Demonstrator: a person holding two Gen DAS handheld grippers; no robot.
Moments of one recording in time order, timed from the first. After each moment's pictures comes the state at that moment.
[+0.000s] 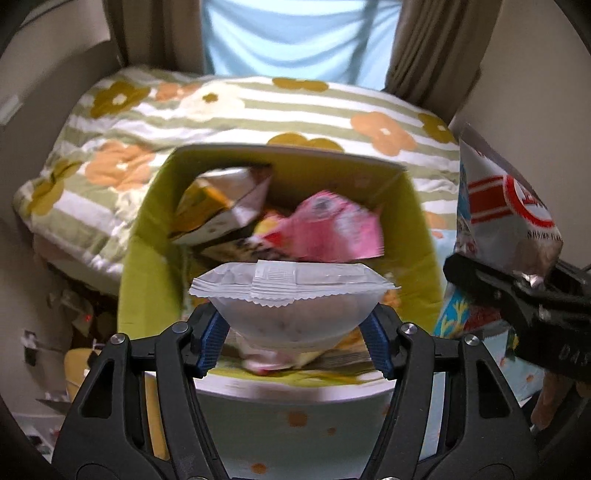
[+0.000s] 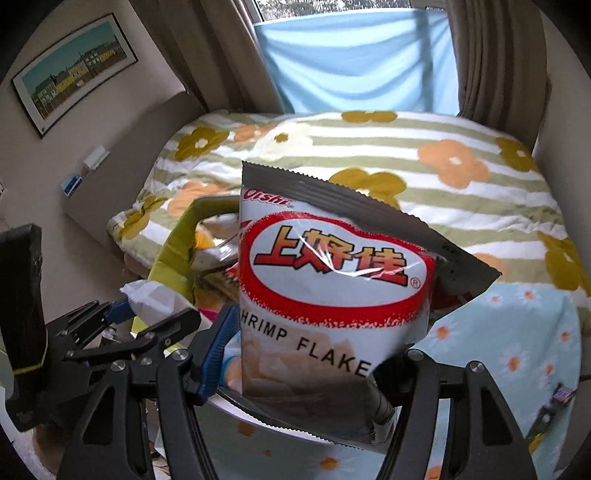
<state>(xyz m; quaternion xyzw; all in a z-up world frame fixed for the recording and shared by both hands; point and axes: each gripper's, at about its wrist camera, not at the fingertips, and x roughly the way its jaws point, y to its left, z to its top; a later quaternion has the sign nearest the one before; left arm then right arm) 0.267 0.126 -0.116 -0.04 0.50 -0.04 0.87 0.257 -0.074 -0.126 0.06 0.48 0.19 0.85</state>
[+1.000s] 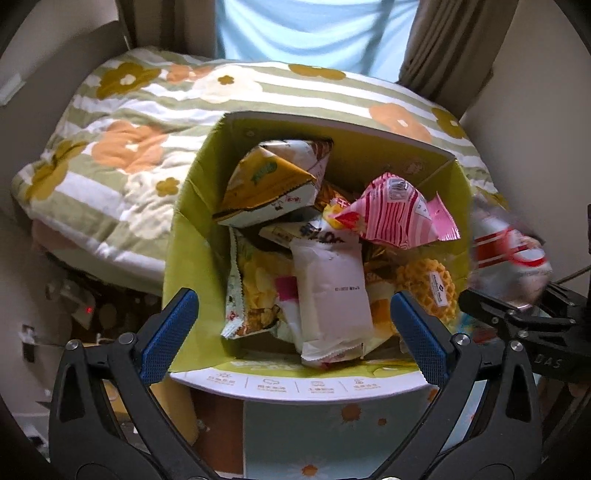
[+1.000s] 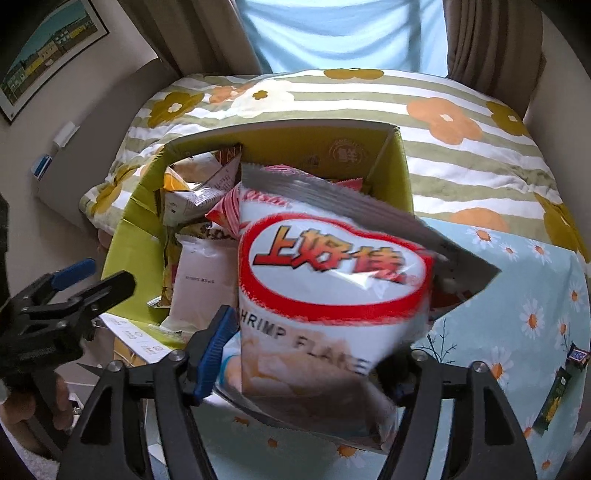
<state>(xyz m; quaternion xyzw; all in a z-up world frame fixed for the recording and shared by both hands) 0.268 0.183 -0.144 -0.05 0.51 -0.04 0.86 0.258 -0.057 -0.179 0.05 0.54 0.14 0.83</state>
